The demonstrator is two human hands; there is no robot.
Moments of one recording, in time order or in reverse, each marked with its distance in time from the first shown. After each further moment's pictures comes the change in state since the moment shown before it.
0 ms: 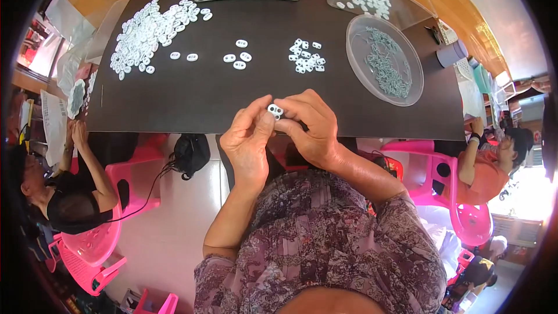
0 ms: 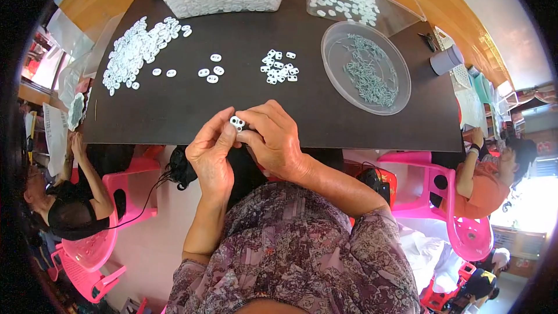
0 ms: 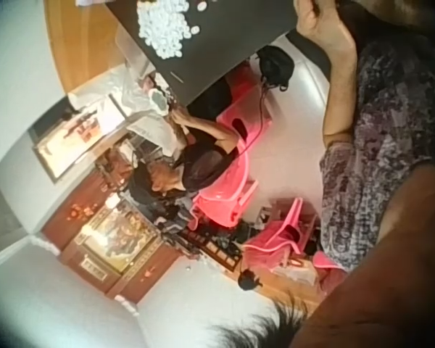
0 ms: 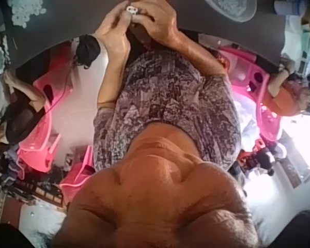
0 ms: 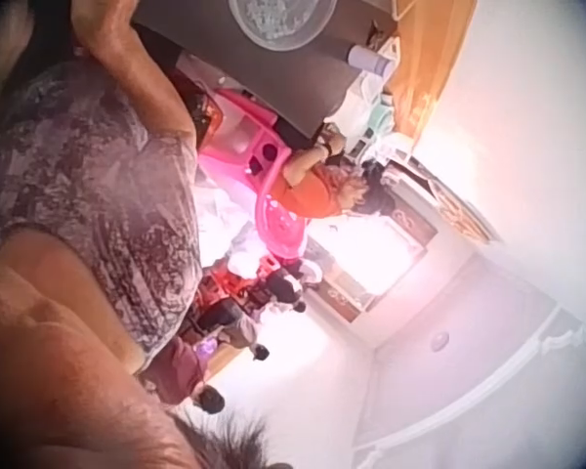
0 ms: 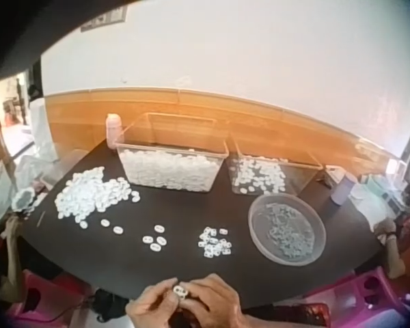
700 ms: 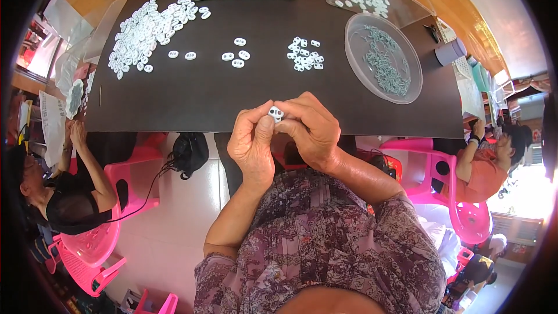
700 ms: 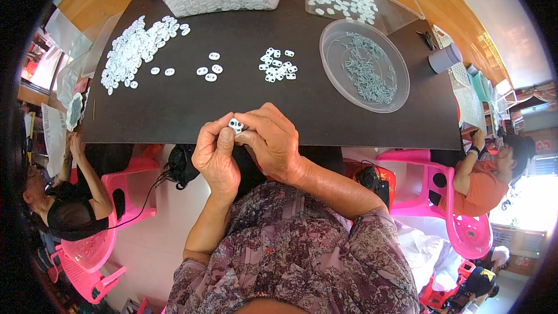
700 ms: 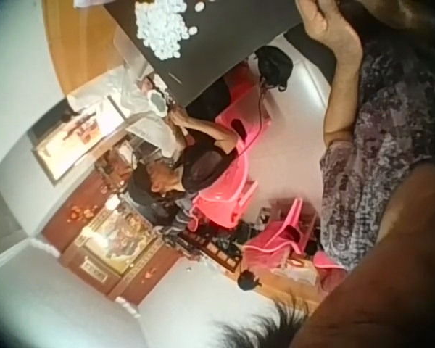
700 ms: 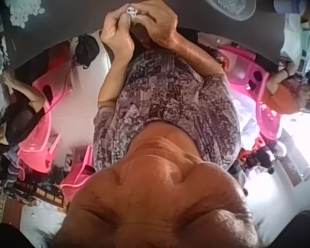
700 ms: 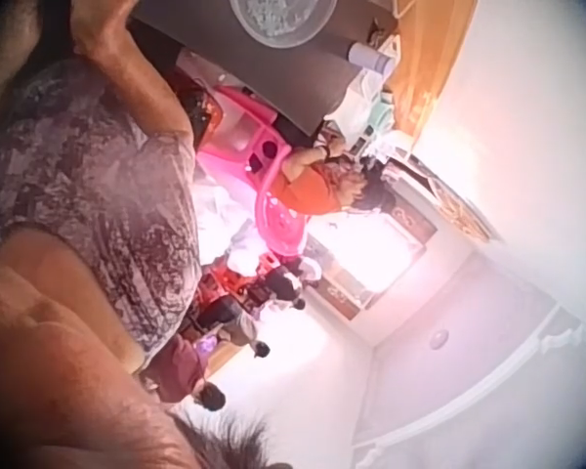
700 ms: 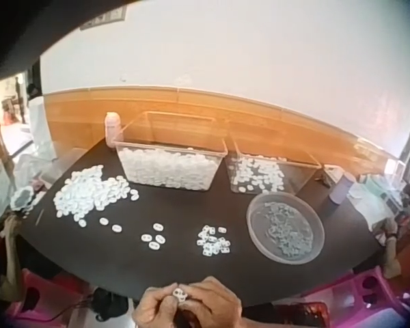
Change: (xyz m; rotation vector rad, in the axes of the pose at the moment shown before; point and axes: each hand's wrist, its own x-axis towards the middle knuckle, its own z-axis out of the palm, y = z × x) left_hand -0.008 -0.018 0.001 0.021 -0.061 0.268; right_hand -0.004 -0.007 0.000 0.096 0.046 -0.027
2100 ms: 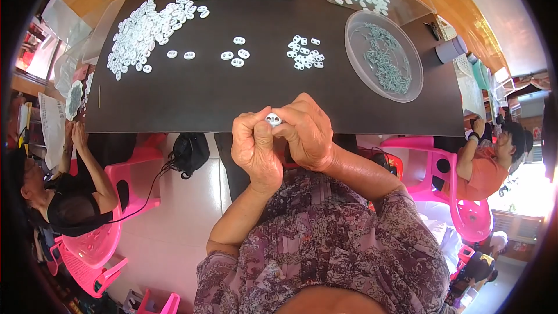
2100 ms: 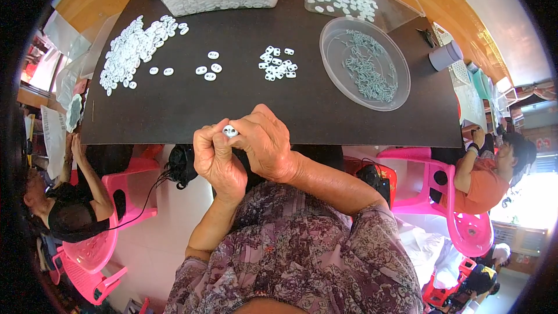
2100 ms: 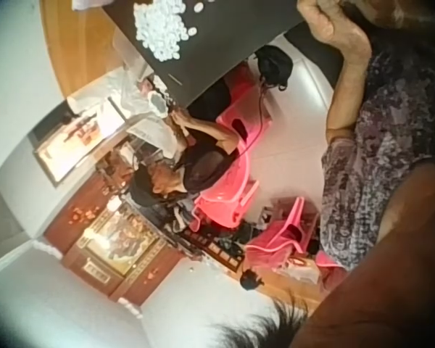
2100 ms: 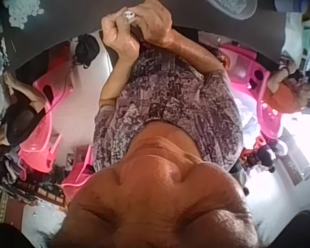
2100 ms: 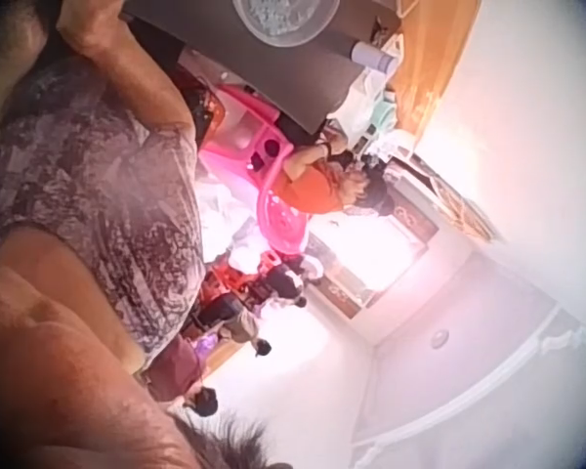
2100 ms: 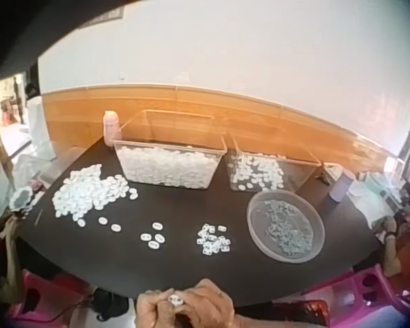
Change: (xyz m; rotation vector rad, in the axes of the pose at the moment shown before) left_hand -0.005 -0.002 0.008 0.019 0.054 0.118; right_hand 0.001 0.006 0.008 -0.105 0.029 -0.253
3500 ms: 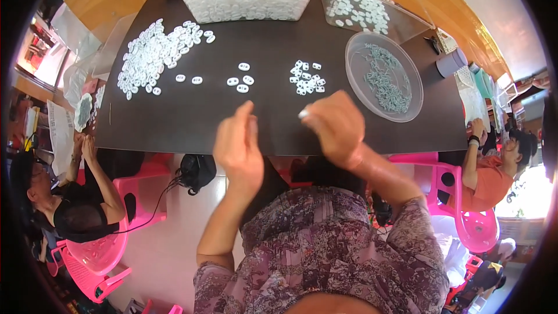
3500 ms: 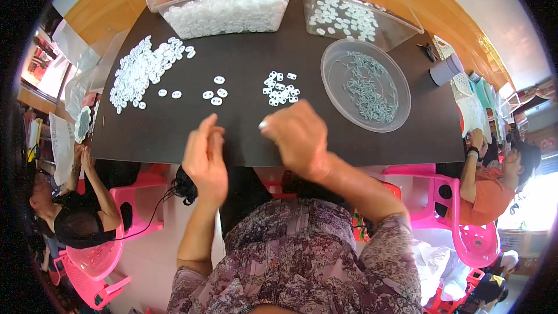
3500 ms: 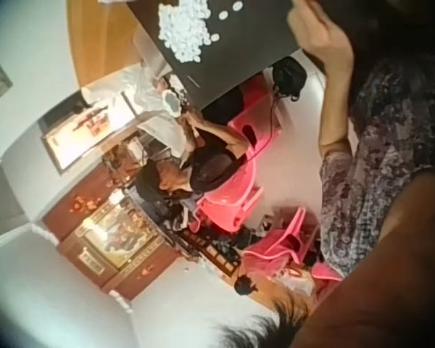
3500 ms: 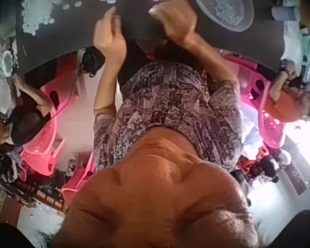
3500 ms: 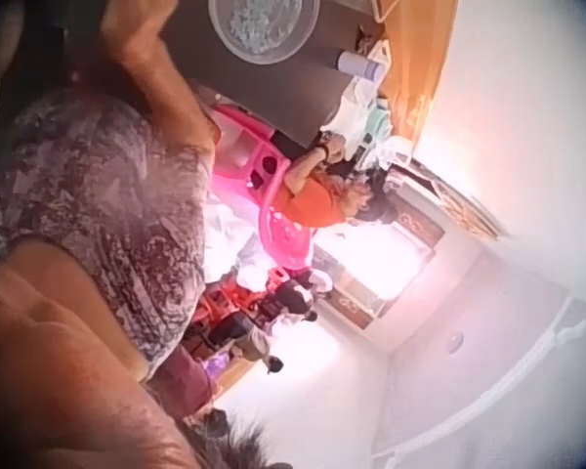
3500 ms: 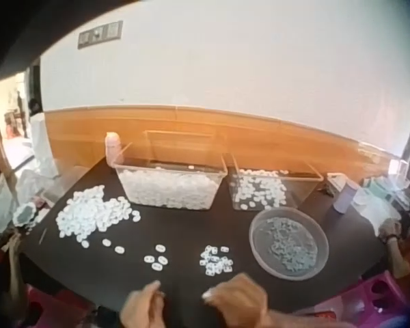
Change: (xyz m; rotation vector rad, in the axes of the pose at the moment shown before) left_hand 0.053 0.008 -0.018 0.882 -0.183 0.309; right_hand 0.032 0.028 -0.050 -0.203 -0.096 -0.055
